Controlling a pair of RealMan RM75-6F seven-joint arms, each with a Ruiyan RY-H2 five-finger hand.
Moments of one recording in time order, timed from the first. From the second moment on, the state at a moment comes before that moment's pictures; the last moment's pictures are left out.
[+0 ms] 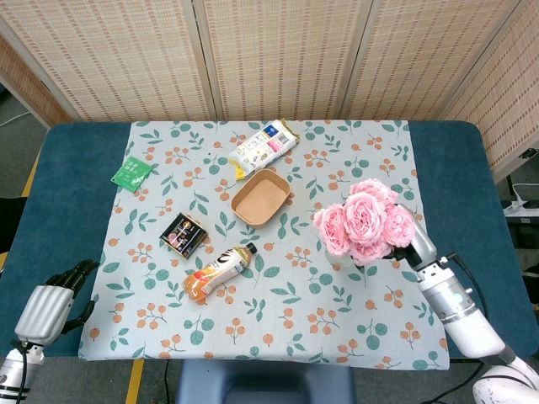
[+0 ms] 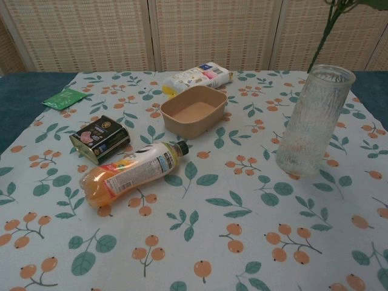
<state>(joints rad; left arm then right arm) -0.17 -1.16 0.03 -1.56 1.58 1.39 0.06 0.48 -0.93 0.26 -2.05 -1.33 1.09 0.79</state>
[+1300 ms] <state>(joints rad) -0.17 -1.16 0.03 -1.56 1.58 1.39 0.06 0.40 -0.88 0.22 -2.07 -1.35 1.12 0.68</state>
